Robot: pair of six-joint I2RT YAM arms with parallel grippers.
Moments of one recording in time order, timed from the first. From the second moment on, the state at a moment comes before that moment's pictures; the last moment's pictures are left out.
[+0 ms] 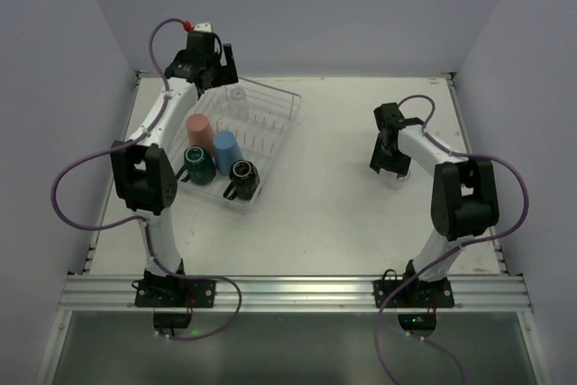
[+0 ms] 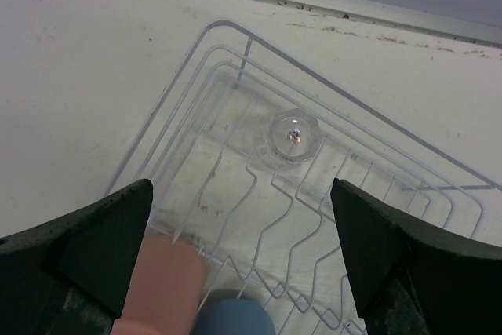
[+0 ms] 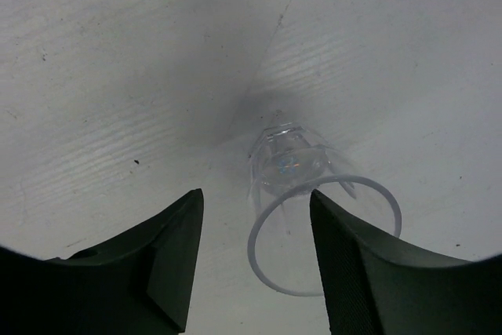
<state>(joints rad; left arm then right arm) -0.19 1.98 1.91 -0.57 -0.20 -0.31 0.18 1.76 1.21 -0.76 0.32 0.51</state>
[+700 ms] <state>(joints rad) -0.17 2.26 2.14 -0.54 0.01 -0.15 0.30 1.33 1.20 -0.79 0.25 0.50</state>
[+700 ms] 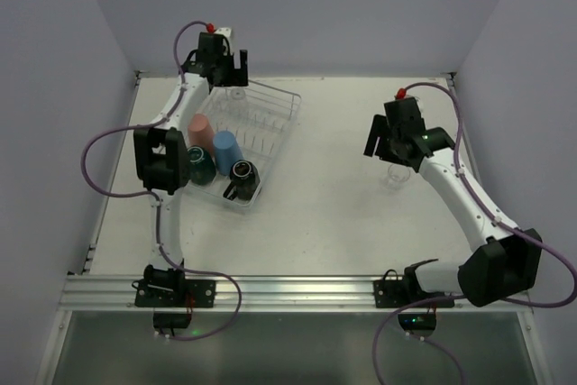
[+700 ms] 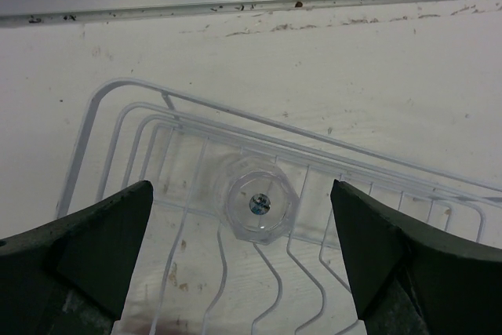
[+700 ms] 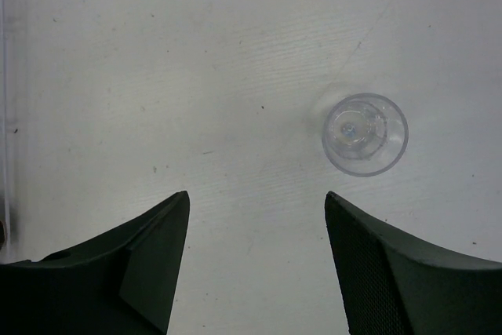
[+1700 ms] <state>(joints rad) -0.17 2.43 2.17 -0.53 0.05 -0.13 0.30 1.25 1.15 -0.79 0.17 0.49</state>
